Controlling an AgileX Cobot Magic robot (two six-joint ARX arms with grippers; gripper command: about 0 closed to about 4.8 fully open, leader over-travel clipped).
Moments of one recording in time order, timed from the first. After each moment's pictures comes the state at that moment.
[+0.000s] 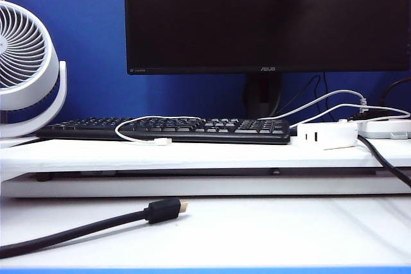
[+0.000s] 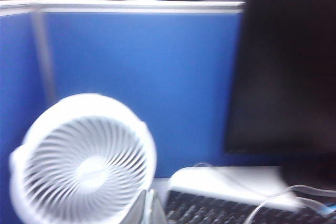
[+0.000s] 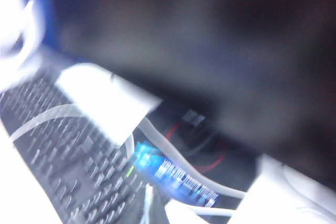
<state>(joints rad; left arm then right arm) -0.04 0.68 0.95 -0.16 0.03 0.01 0.06 1.16 1.35 -0.45 -0.46 -0.27</state>
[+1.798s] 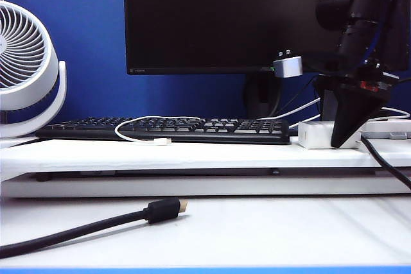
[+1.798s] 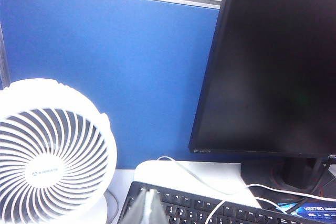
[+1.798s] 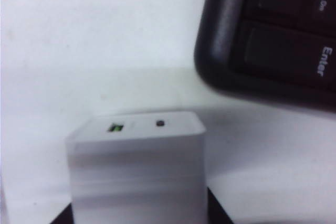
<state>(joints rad) -0.04 0.79 1.03 -0.20 0.09 -0.11 0.25 1.74 1.35 -0.91 -0.23 -1.26</state>
